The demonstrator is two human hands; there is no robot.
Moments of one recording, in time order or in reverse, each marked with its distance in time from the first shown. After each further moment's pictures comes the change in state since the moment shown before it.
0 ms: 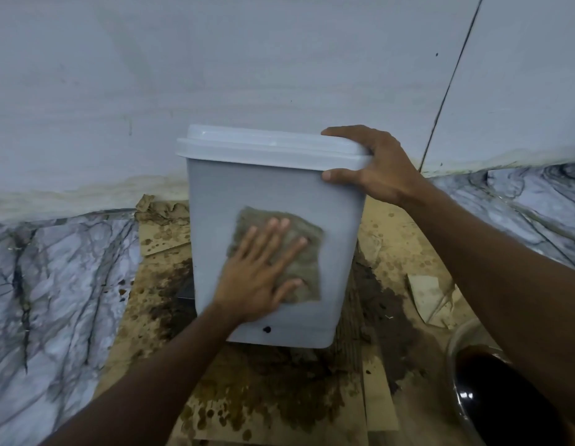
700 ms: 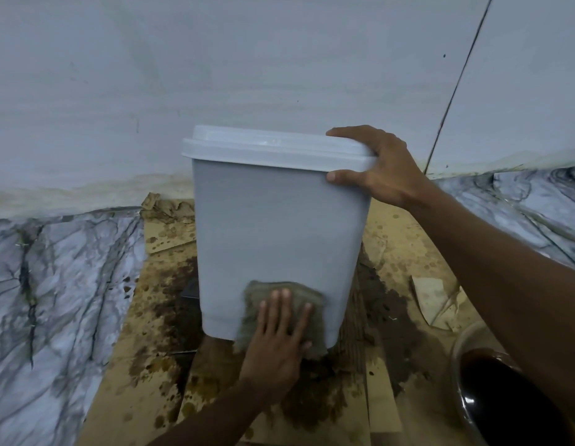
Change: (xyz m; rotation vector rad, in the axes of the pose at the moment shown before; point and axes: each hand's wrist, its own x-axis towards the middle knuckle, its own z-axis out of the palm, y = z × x) left_hand -0.099 0.094 0.040 -0.093 -0.230 -0.150; right_hand -0.002 -0.004 0.003 -0.026 0.015 -0.025
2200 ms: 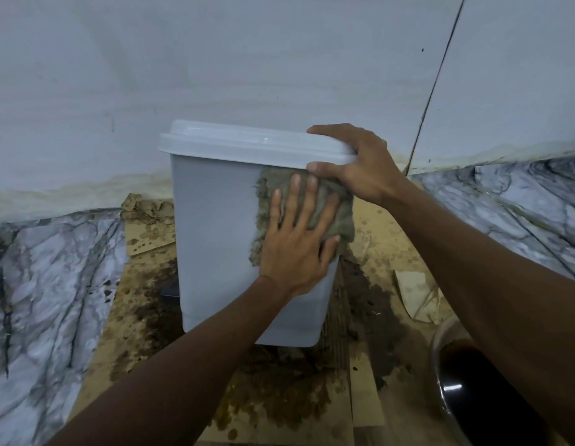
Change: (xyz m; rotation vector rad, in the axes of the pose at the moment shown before) left_hand 0.170 0.008 -0.086 0.014 0.377 0.017; right_hand -0.003 0.000 -0.001 0.048 0.022 0.079
